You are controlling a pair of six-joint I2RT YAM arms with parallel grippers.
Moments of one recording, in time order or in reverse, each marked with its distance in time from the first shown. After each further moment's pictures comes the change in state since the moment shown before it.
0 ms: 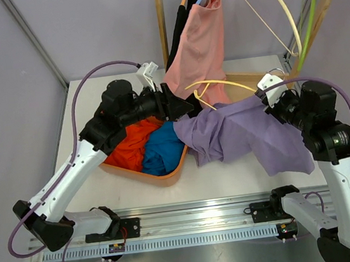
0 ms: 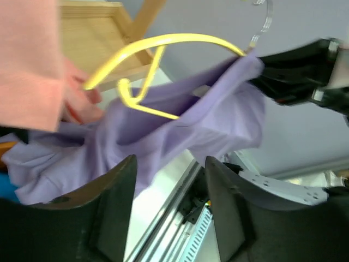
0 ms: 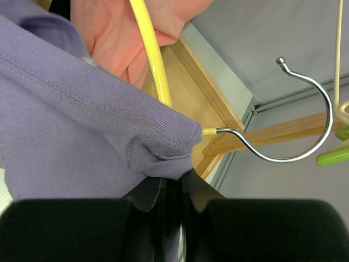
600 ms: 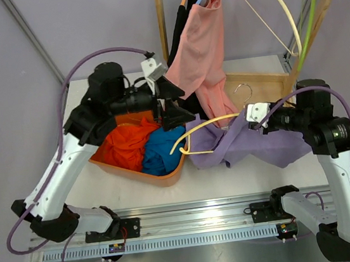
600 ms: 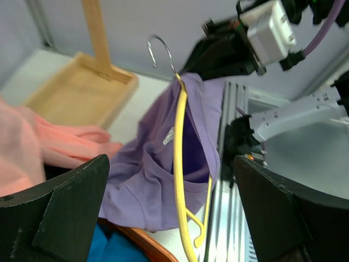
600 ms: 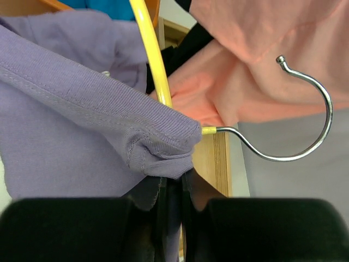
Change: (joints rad) left arm -0.014 0.066 0.379 -0.275 0.306 0.547; right arm 0.000 0.052 0.055 -0.190 -0.457 -0.493
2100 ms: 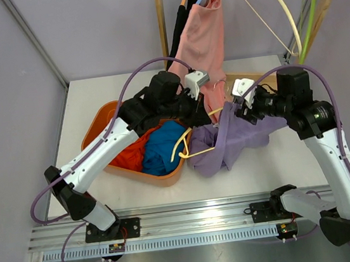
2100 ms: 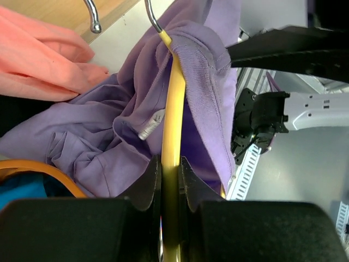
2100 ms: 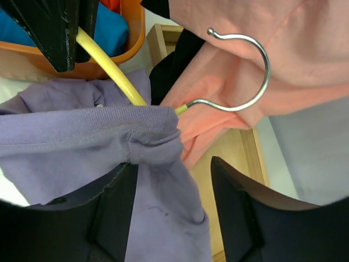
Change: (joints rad) left arm -0.166 0.253 -0.041 -0.083 -0.284 -0.165; right arm 0.130 0.148 0.011 0.178 0.095 0.304
